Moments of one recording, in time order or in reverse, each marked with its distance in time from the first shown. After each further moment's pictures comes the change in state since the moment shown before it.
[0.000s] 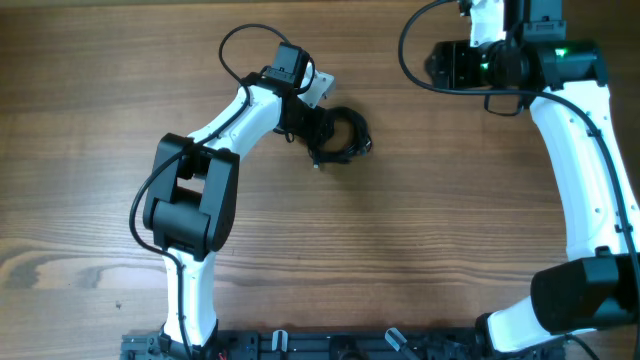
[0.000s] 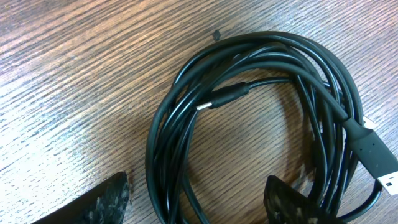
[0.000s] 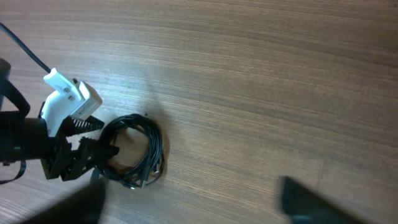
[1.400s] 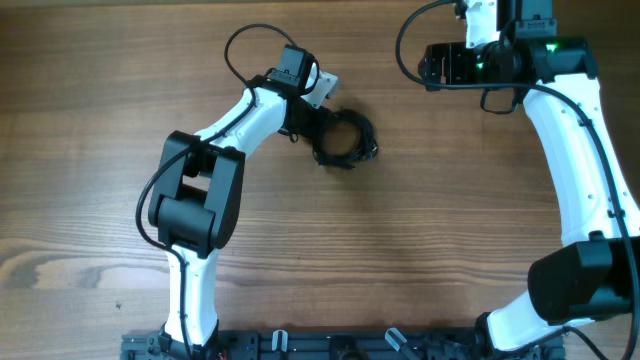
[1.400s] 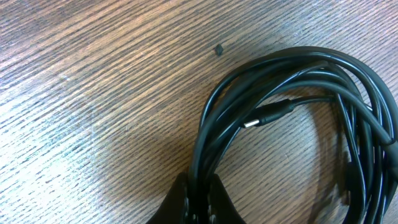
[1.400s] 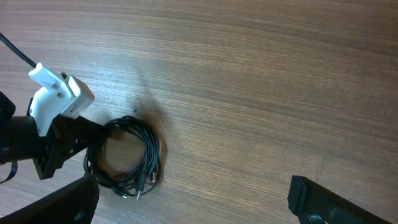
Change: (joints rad) left arm -0.014 0.026 0.000 0.051 -0.023 0.003; right arm 0.000 0.040 0.000 -0.001 0.023 0.004
